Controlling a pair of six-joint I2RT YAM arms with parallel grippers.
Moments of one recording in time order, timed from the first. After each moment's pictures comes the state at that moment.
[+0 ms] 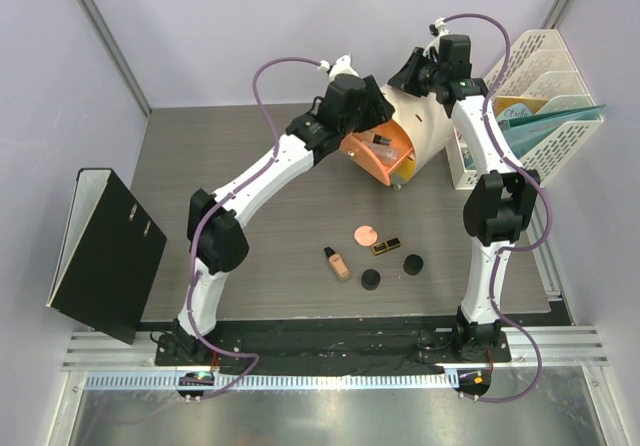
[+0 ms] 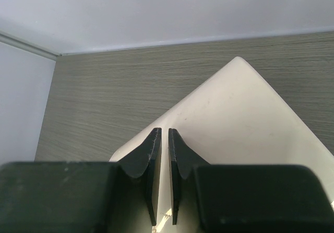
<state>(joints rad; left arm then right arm) -0.74 2.12 2.15 -0.33 -0.17 -0.82 0.10 2.11 2.11 -0.41 -0.37 0.45</state>
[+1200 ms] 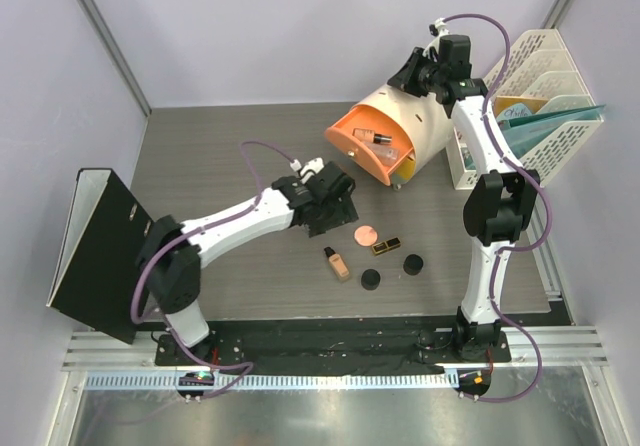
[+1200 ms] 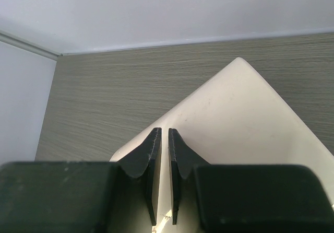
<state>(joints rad) -0.89 1.69 1.38 -0.69 -0.23 -1.11 0.10 2.11 2.10 -0.41 -0.37 0.45</state>
